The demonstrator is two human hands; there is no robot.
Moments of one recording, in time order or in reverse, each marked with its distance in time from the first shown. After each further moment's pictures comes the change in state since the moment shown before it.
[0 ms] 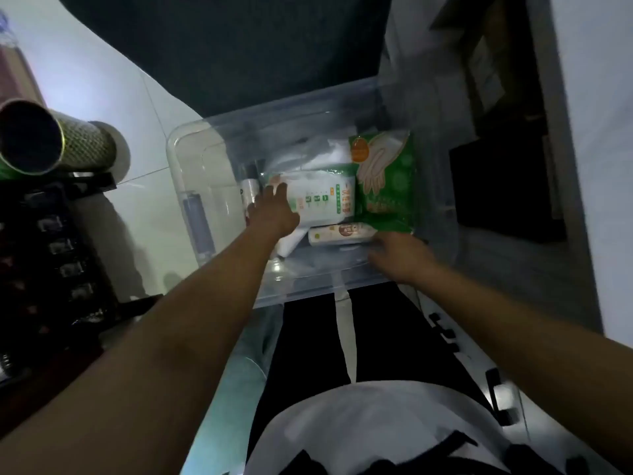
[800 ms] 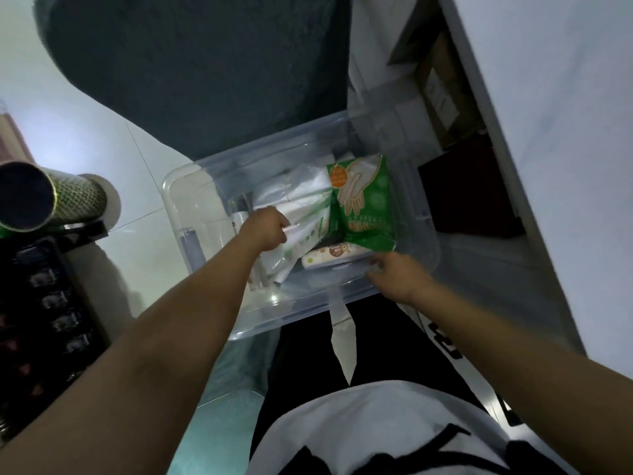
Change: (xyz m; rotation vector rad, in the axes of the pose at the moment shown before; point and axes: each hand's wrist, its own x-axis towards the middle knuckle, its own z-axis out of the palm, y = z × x) left_hand -0.013 0.011 -0.051 0.057 -0.084 0.264; right_hand -0.041 -0.003 -0.009 0.167 0.012 0.111
